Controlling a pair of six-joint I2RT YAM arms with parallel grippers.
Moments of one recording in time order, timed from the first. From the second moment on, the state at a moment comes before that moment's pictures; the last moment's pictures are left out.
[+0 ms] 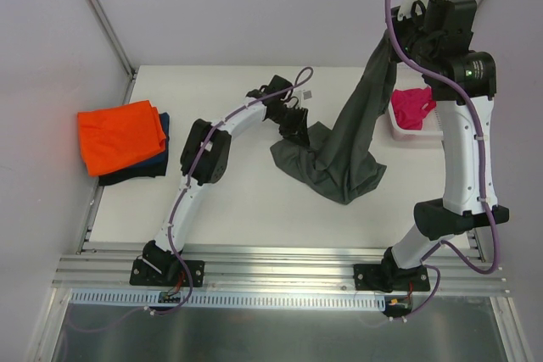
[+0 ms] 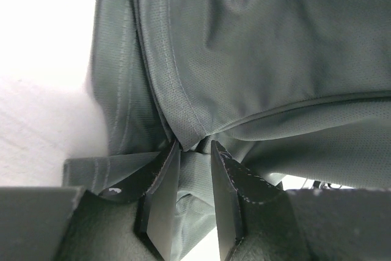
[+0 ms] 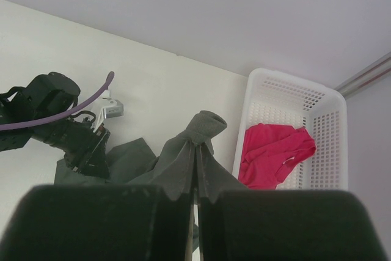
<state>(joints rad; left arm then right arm) -0.55 2.52 2.15 -0.63 0.73 -0.31 0.24 1.65 2.36 -1.02 0.04 -0.18</state>
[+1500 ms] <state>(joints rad) -0.36 2.17 2.15 -0.69 0.69 -0.11 0.18 1.75 2.44 -0.99 0.03 -0.17</state>
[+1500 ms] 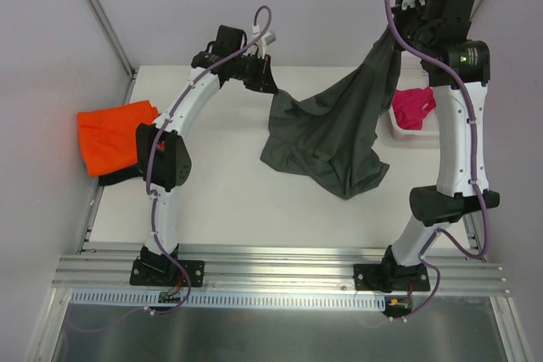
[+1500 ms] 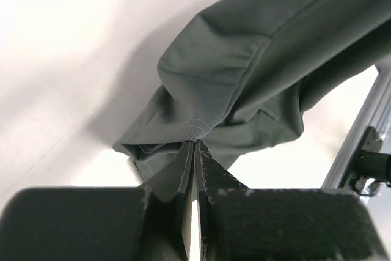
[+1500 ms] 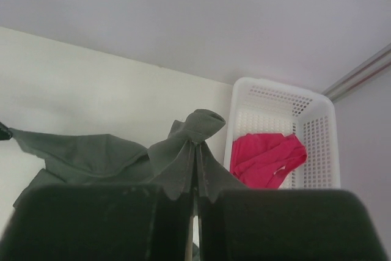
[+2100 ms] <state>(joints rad) -0.20 1.81 2.15 -0.80 0.49 0.10 0.04 1.66 2.24 -0.84 0.07 -0.15</state>
